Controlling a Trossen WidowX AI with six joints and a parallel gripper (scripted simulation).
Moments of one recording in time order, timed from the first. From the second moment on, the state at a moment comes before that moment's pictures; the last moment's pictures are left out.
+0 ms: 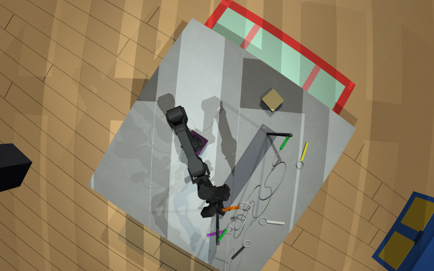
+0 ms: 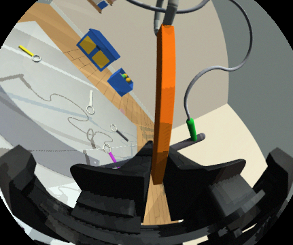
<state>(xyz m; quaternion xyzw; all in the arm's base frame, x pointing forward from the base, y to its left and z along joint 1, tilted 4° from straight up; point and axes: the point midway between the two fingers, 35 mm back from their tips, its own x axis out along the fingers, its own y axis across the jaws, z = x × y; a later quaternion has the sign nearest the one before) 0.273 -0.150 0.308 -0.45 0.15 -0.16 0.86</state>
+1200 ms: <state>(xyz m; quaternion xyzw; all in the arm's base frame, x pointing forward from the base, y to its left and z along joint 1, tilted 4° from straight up) 0.273 -0.050 0.247 -0.09 0.21 -0.06 0.97</state>
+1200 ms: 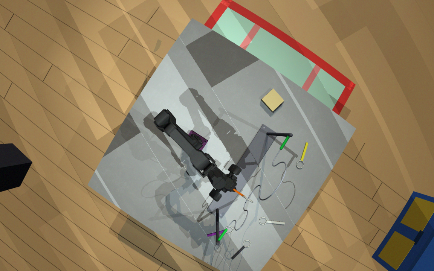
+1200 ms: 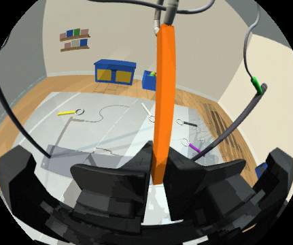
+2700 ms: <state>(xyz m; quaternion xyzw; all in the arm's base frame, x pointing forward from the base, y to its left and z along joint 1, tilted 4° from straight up) 0.268 0.028 0.247 0.07 0.22 -0.01 0.97</state>
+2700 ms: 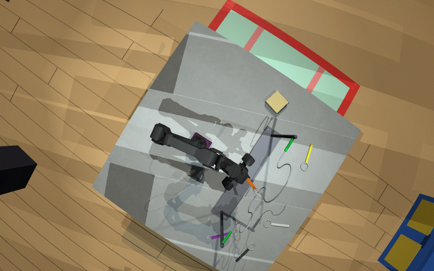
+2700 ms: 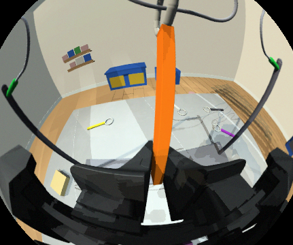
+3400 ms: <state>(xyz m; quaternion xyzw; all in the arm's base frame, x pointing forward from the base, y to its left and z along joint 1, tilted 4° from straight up) 0.263 0.088 0.272 0.27 0.23 0.05 0.93</state>
